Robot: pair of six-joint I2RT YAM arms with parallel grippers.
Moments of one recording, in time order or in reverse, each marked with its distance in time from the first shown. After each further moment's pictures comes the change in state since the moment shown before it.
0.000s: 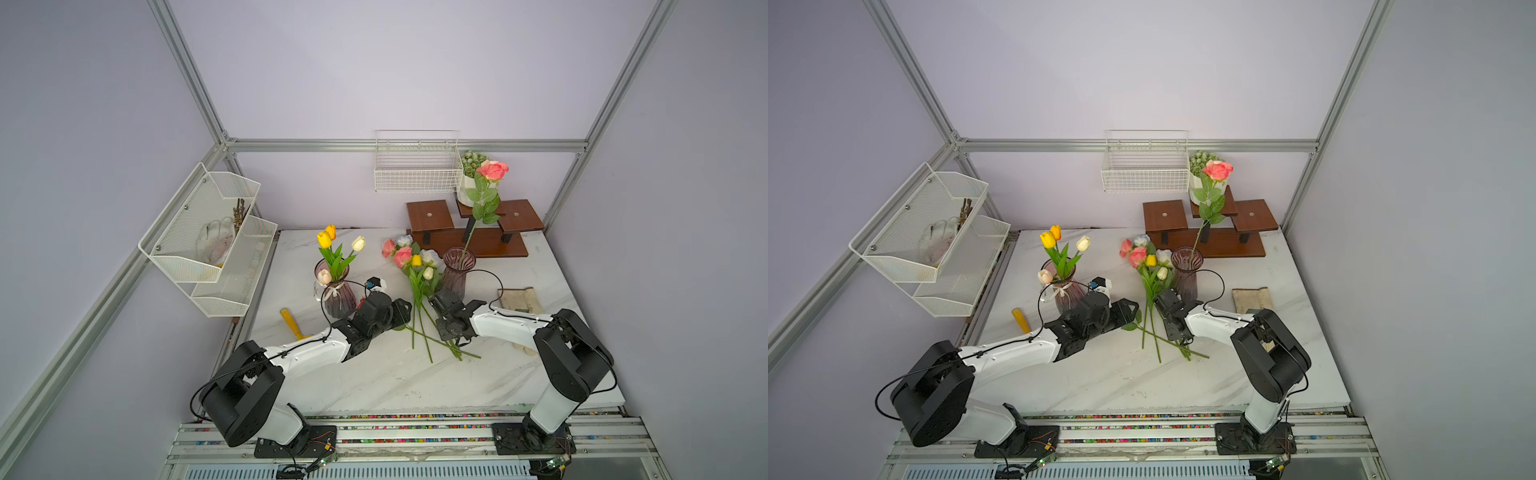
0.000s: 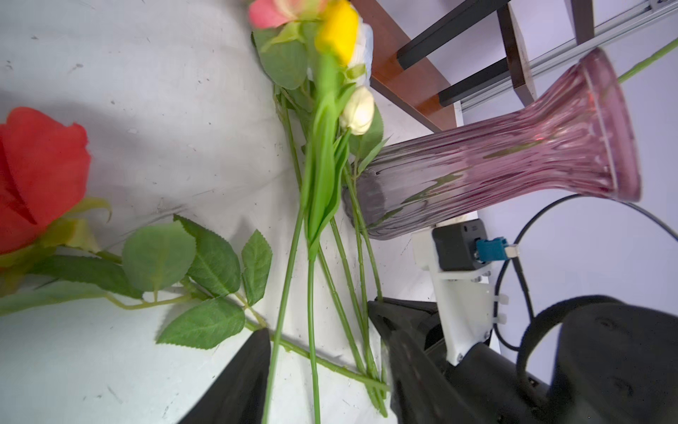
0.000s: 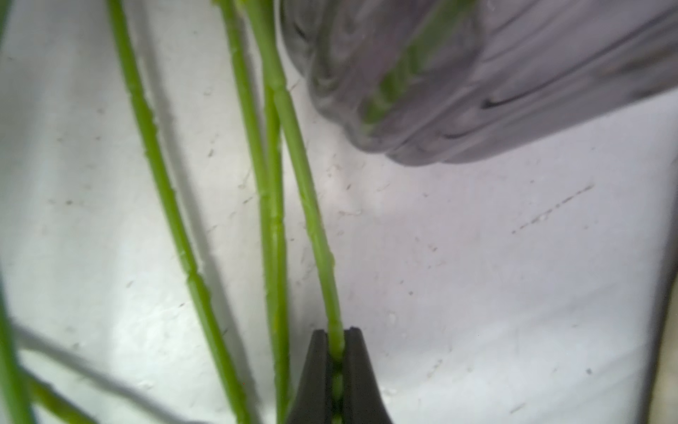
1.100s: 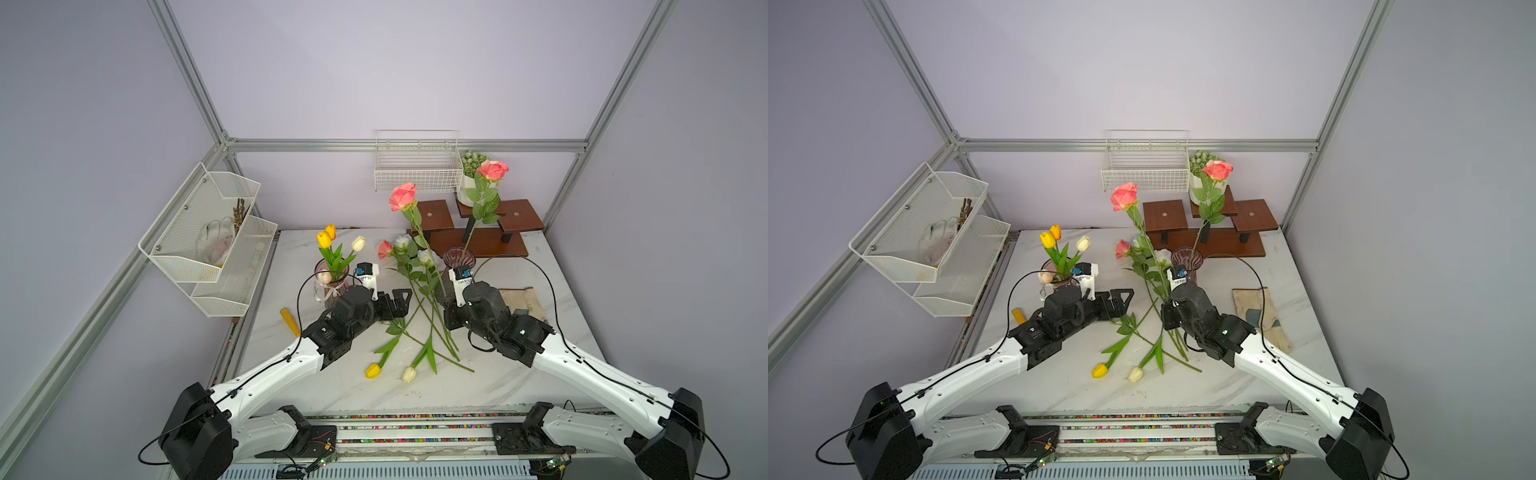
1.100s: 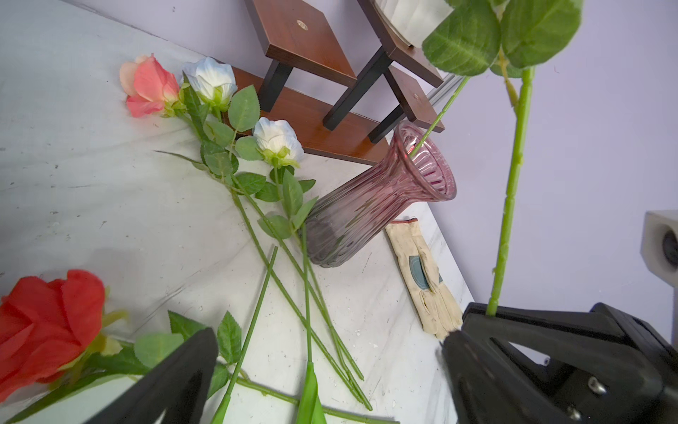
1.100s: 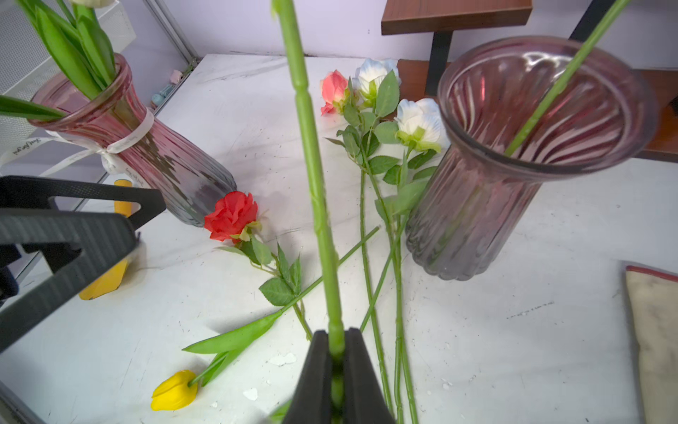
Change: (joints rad) left arm 0.031 -0.237 0.062 -0.094 0.052 0.286; right arm 0.089 -0.597 -0.033 0.110 -0.084 0.000
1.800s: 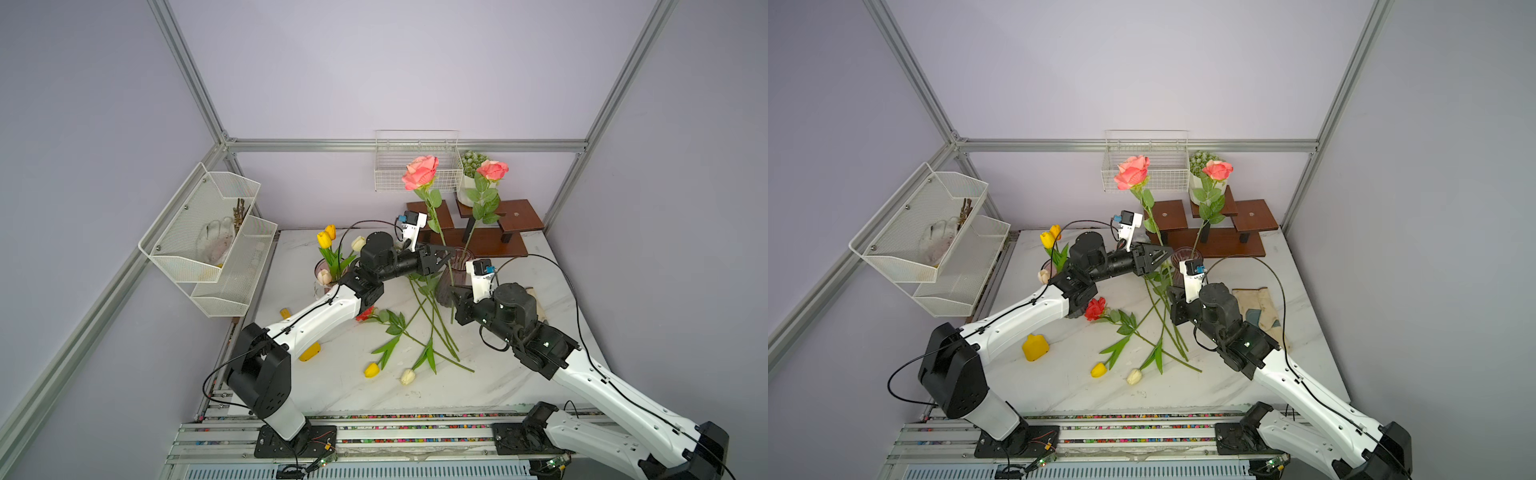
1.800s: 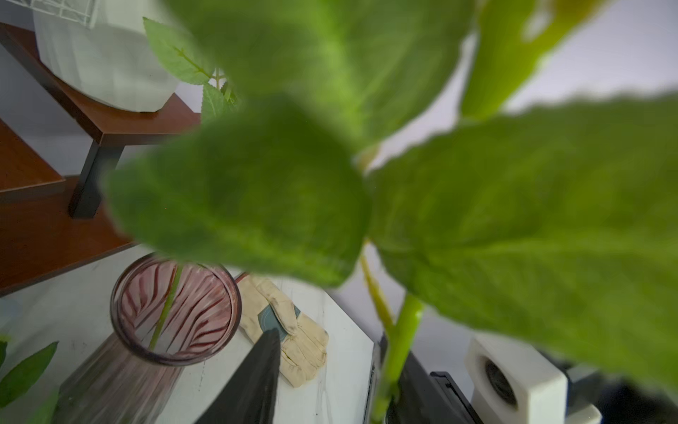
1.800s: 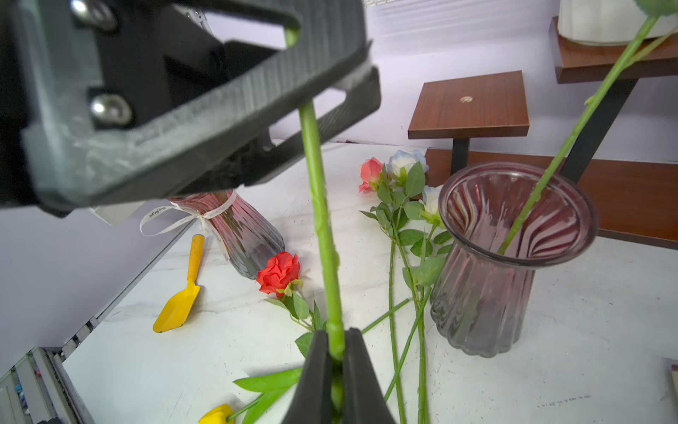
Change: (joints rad) left arm 0.042 0.458 0.524 0.282 0.567 -0.035; right arm -0.093 -0.159 -0.101 0.204 -0.189 -0.067
